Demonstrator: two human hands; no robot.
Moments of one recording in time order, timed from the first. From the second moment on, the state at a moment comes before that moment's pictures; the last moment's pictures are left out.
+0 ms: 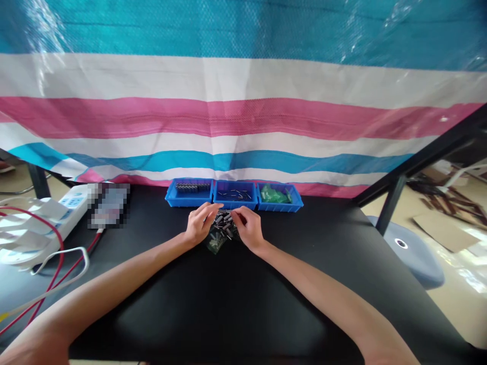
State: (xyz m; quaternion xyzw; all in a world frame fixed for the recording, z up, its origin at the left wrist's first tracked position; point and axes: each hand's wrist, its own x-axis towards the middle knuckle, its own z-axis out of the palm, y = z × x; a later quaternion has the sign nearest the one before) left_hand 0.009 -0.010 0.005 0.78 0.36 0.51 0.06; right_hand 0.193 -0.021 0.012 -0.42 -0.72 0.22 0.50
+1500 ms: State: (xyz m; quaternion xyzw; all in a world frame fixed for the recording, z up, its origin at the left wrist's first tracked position) left_hand 0.011 -0.014 0.009 0.78 0.35 0.52 0.05; right_hand 0.193 -0.021 0.008 -0.43 -0.75 0.21 0.46
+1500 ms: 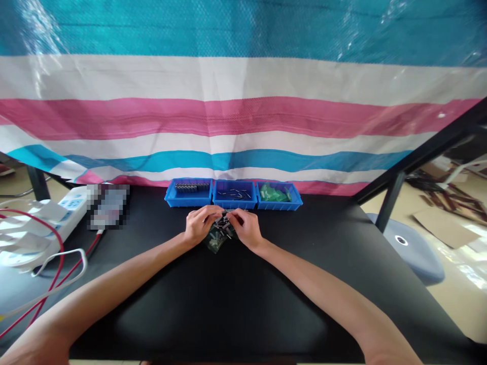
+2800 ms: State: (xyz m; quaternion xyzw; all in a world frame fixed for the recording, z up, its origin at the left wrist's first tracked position) left_hand 0.010 -0.009 0.002 0.77 0.39 0.51 0.04; right_hand 0.193 -0.026 0.011 -0.38 -0.76 0.22 0.48
